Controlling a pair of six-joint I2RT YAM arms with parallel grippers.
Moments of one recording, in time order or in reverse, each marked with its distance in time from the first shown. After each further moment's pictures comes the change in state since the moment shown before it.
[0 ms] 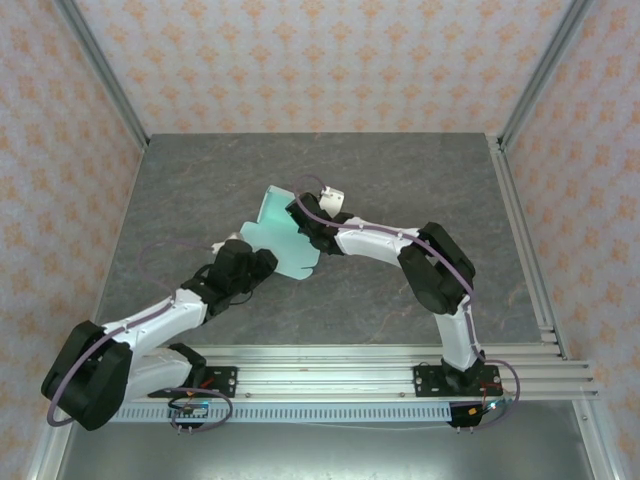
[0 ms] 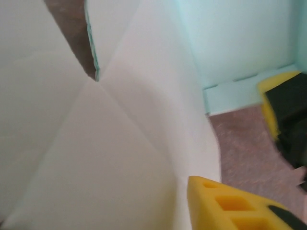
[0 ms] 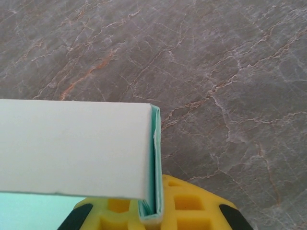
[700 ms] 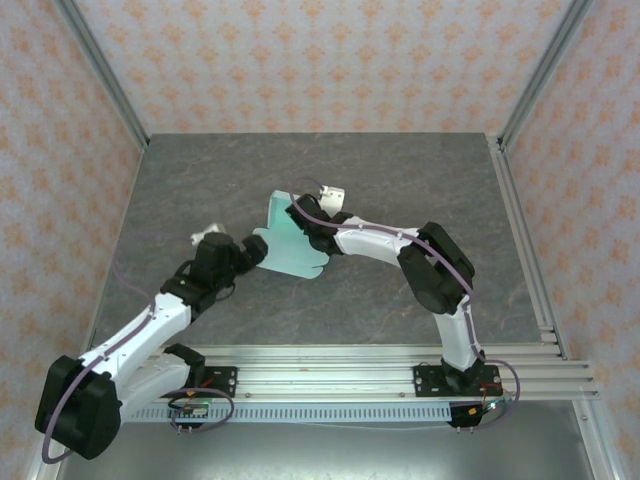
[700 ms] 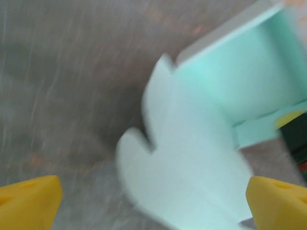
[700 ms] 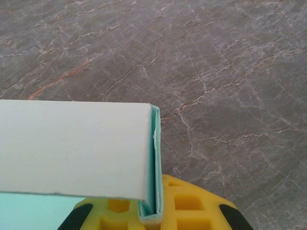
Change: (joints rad) left arm 0.114 -0.158 -0.006 -0.195 -0.023 0.126; right arm 0.002 0.002 0.013 -0.068 0.108 -0.109
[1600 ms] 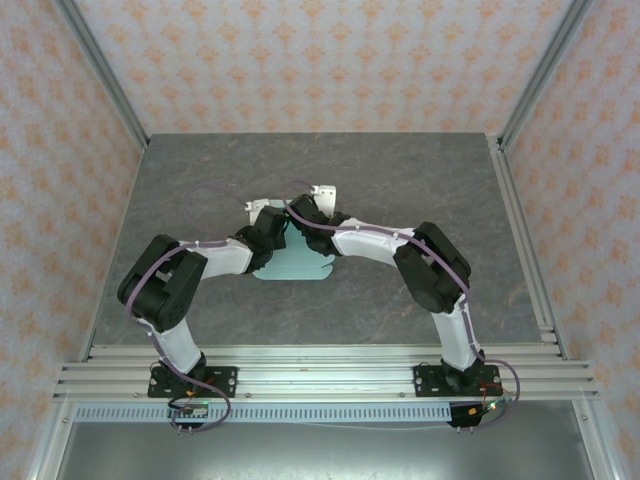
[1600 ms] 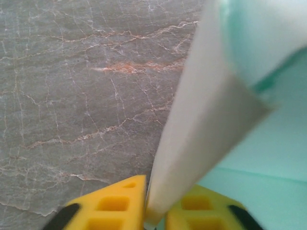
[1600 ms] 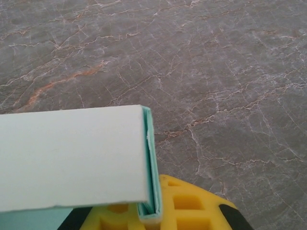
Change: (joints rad) left arm -0.092 0.769 0.380 0.291 -0.375 0.390; right arm 0.004 0.024 0.001 0.063 0.042 -0.176
